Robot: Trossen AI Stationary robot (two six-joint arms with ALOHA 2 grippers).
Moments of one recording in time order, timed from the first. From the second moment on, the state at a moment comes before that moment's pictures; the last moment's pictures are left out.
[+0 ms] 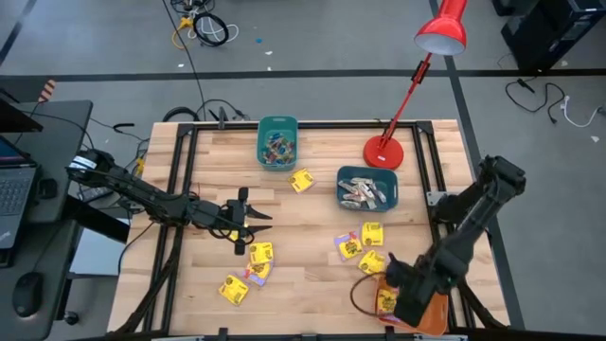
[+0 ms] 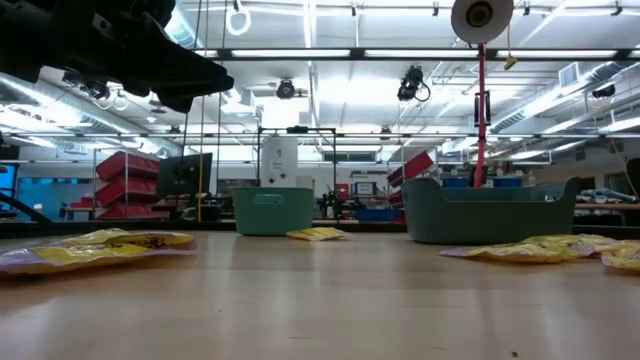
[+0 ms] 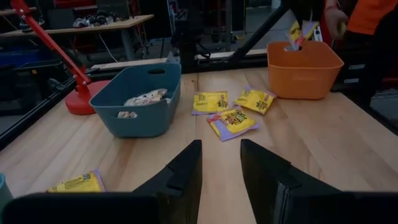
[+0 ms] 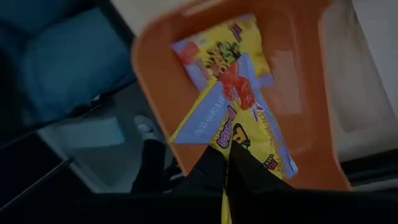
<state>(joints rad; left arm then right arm) -0.33 1.11 0.32 0.62 -0.34 0.00 0.85 1.53 1.28 -1.02 -0.24 1.48</state>
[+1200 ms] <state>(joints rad) -0.33 1.11 0.32 0.55 -0.34 -0.03 0.92 1.67 1.26 -1.06 -0.09 1.55</state>
